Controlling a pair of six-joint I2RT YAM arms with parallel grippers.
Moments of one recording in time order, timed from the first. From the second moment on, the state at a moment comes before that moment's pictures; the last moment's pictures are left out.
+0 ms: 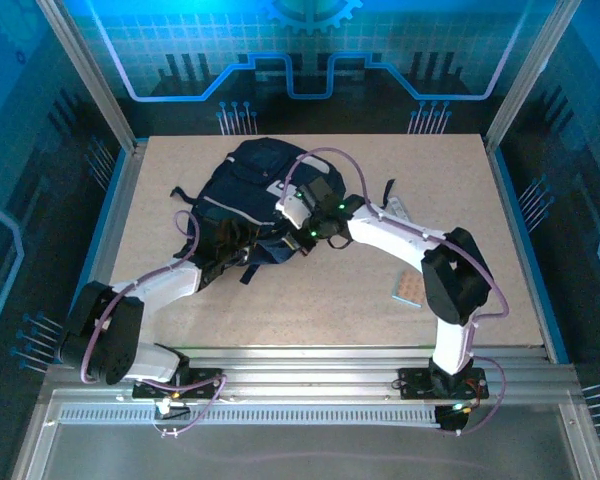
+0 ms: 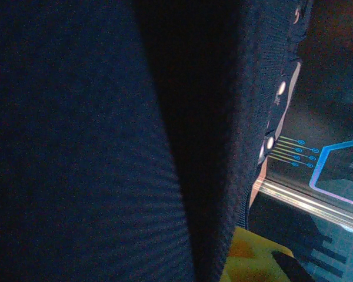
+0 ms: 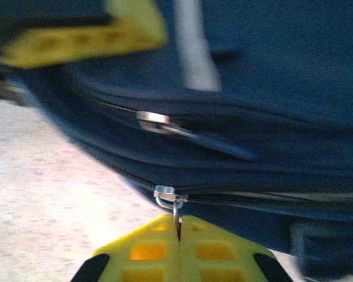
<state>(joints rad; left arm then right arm) -0.33 1.38 0.63 0.16 0.08 -1.58 0.68 1.86 1.43 -0.55 -0.22 -0.17</state>
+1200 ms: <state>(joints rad) -0.17 1.18 0.73 -0.17 0.15 -1.10 0.55 1.80 1.45 -0.55 -0.49 -0.01</state>
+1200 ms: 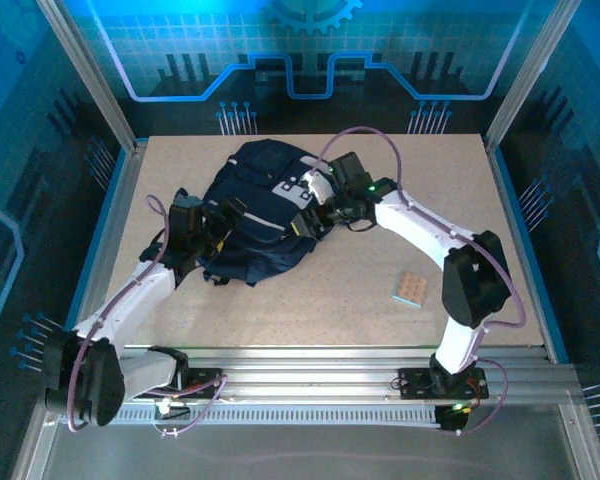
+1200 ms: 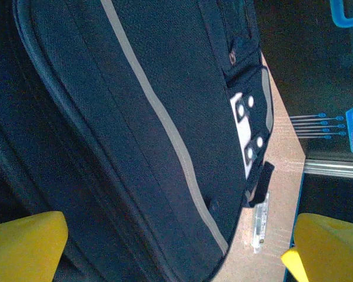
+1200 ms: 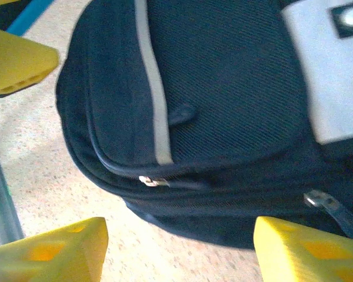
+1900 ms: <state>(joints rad) -0.13 1.45 0.60 0.21 0.26 -1.15 0.61 1.98 1.44 -0.37 -0.58 0.18</state>
